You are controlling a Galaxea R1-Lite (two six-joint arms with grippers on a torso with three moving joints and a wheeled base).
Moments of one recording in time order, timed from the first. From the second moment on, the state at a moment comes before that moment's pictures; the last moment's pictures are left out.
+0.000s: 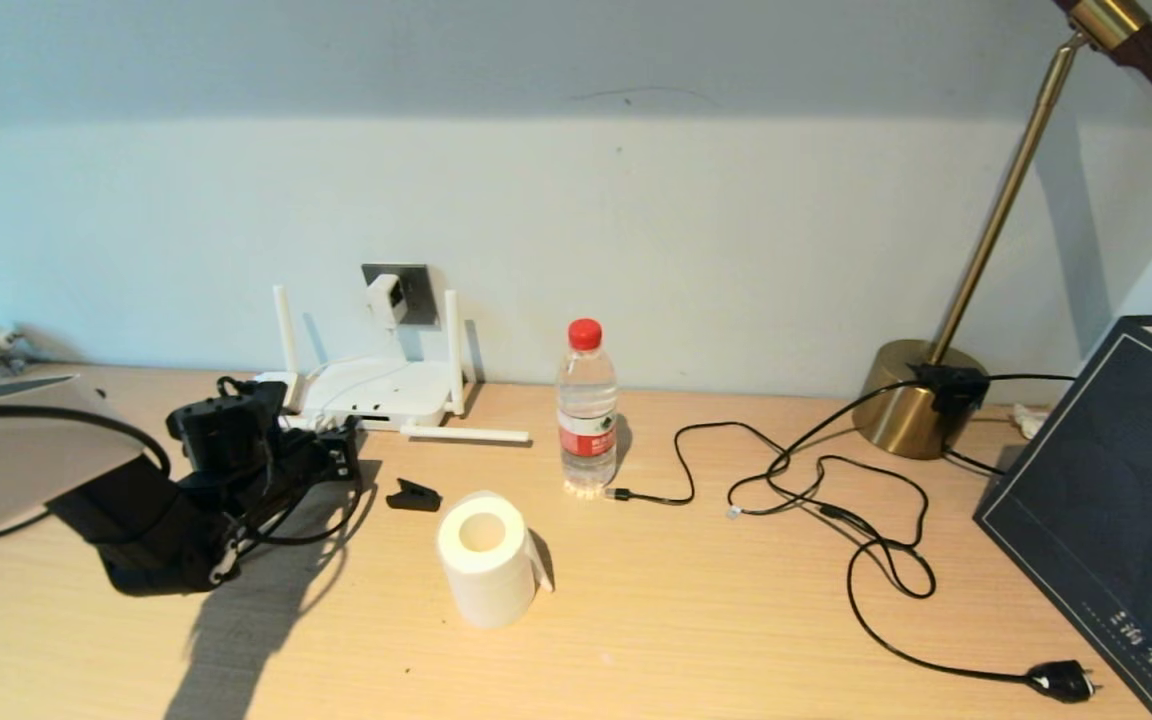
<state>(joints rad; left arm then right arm) 0.04 2.27 -0.91 -1.15 -0.11 0.05 -0.01 0.00 -0.05 0.12 0.00 0.00</state>
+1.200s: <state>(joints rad) 0.05 2.27 -0.95 -1.10 -0.12 0.05 -0.01 0.00 -0.05 0.12 0.00 0.00</state>
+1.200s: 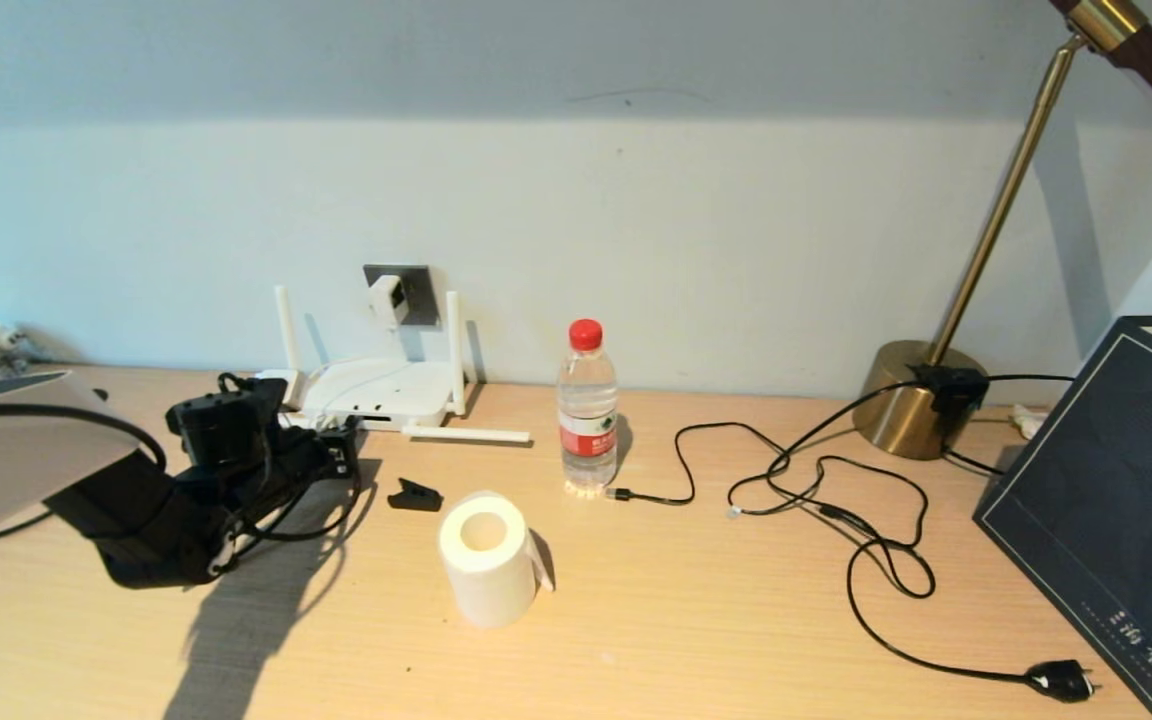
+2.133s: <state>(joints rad) 0.05 2.30 -0.97 -1.11 -0.12 0.05 -0.01 0.00 -0.05 0.12 0.00 0.00</state>
